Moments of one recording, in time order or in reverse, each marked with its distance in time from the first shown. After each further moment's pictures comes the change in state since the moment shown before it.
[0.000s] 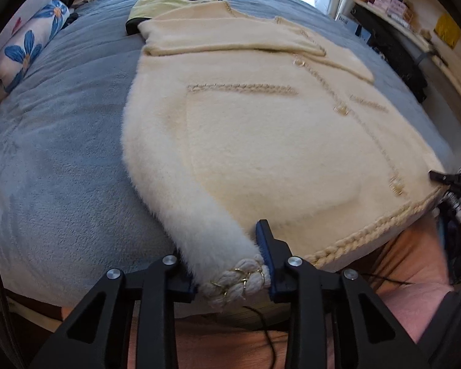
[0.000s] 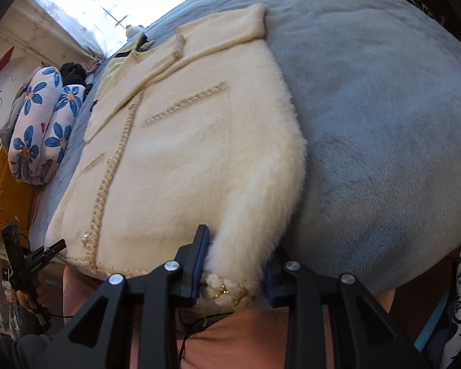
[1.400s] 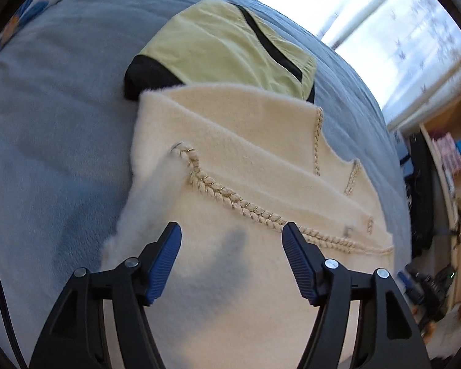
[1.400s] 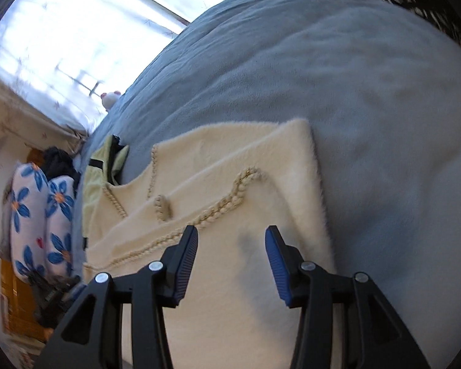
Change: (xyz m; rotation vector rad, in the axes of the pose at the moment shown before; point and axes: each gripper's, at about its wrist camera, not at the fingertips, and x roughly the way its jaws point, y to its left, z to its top) left arm 0.125 0.107 0.313 -0.446 -0.078 -0.072; right arm 0.107 0.007 0.318 0.173 -0.139 0.025
